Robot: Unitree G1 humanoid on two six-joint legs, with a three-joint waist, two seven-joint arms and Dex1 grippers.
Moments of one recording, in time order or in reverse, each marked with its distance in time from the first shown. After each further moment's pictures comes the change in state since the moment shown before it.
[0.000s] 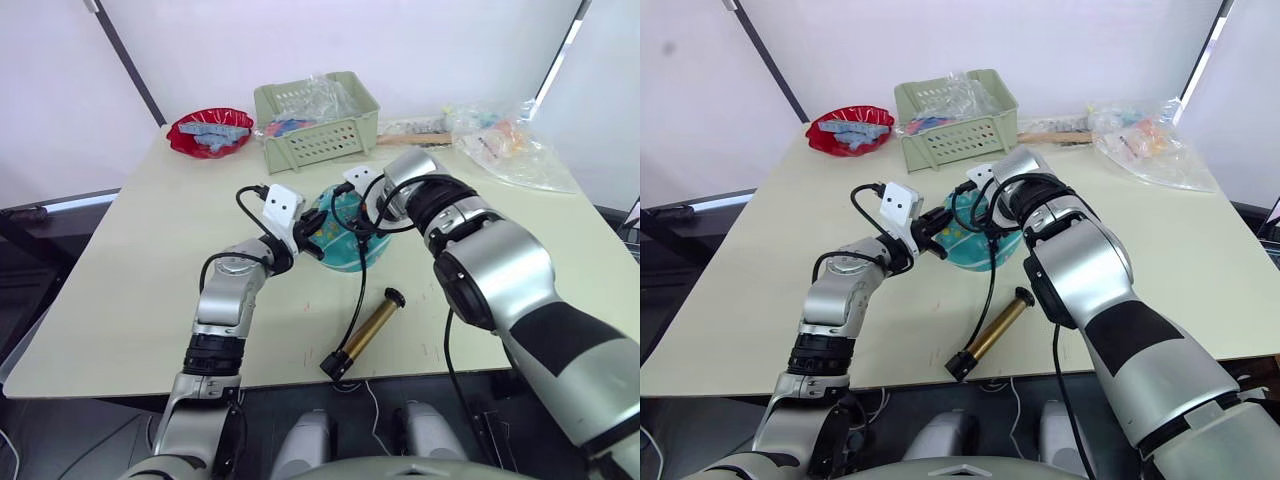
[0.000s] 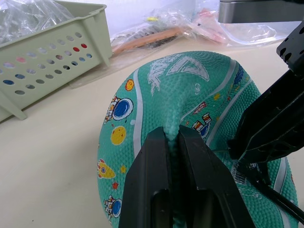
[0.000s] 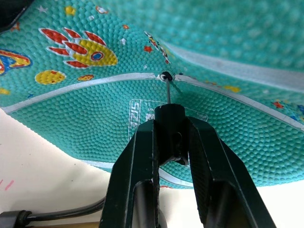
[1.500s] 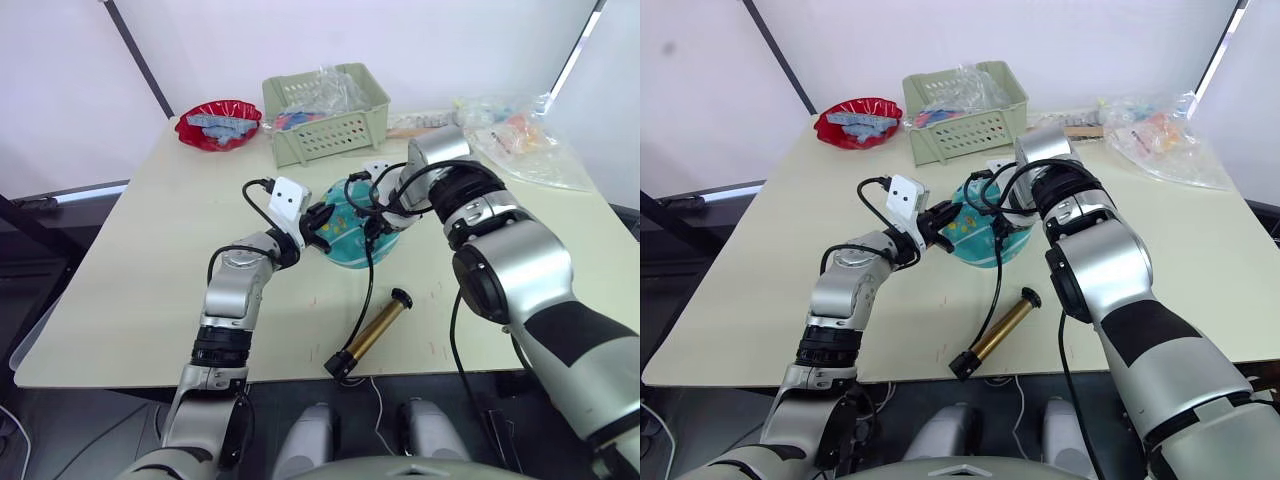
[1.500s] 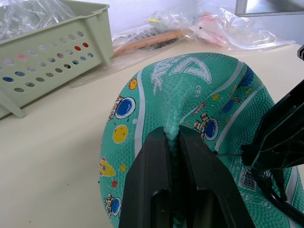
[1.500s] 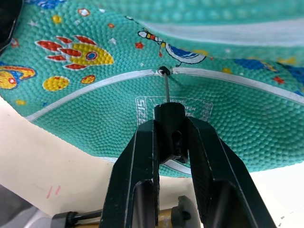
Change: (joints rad) left arm -0.048 -0.027 0.000 0.035 -0.010 0.000 0.001; right arm 0.031 -0.081 -0.070 -0.178 0.210 0.293 -0.182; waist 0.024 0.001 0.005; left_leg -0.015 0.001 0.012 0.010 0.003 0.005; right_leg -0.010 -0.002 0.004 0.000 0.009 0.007
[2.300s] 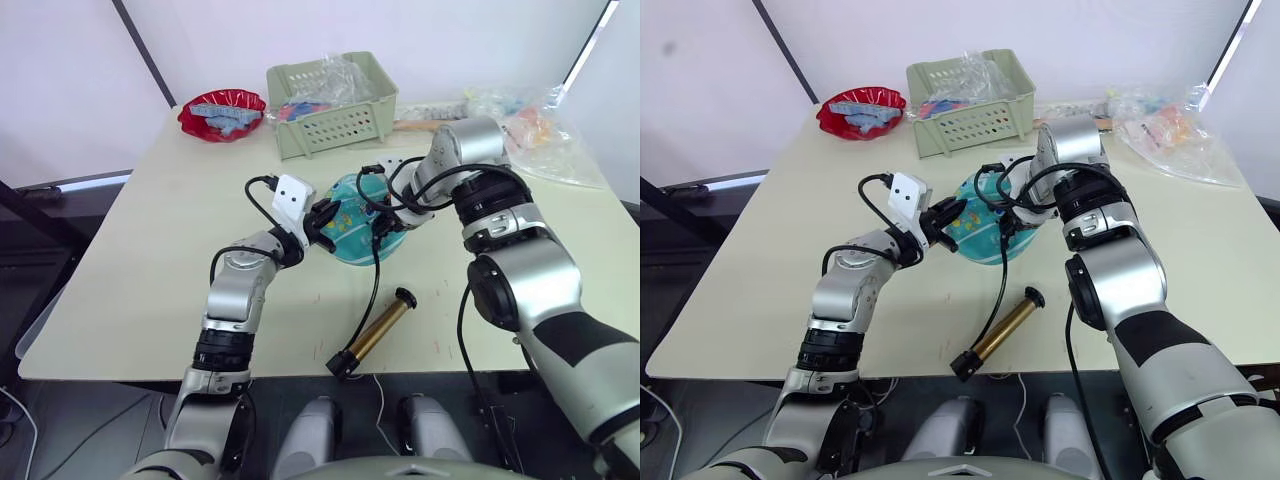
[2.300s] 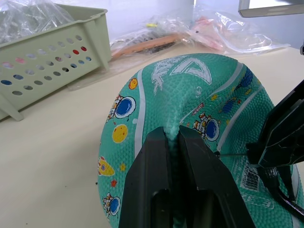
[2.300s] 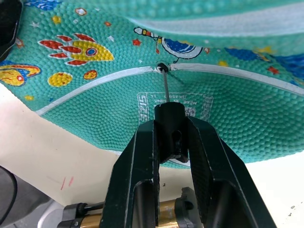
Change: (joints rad) left arm 0.006 -0.010 -0.011 -0.060 -0.001 -0.010 0.000; right arm 0.115 -0.068 -0.034 -0.360 0.128 0.269 -0.116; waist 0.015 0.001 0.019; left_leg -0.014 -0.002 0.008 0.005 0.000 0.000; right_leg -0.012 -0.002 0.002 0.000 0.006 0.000
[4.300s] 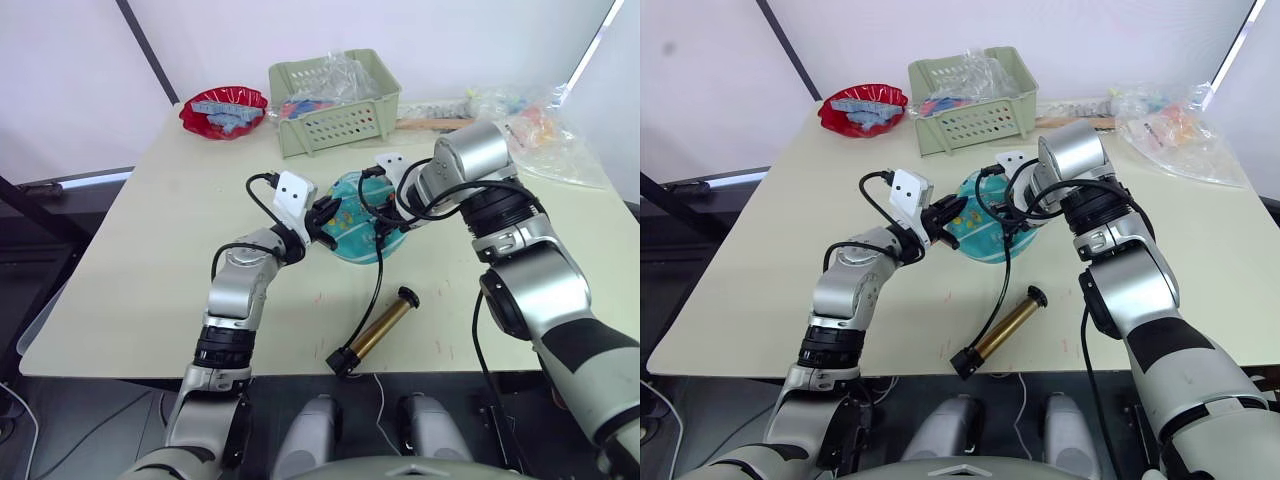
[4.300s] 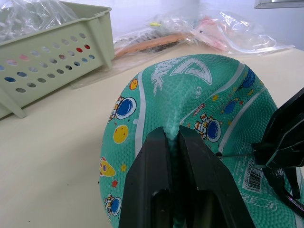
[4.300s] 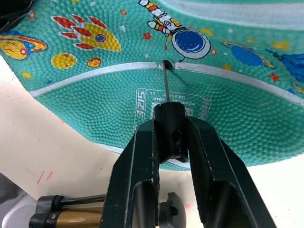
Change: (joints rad) left arm -0.017 -0.003 -0.006 -0.011 -0.010 0.021 0.020; right arm 0.088 -0.082 0.193 -0.234 0.036 0.028 0.129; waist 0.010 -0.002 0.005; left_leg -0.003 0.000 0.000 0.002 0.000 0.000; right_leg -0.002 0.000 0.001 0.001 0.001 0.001
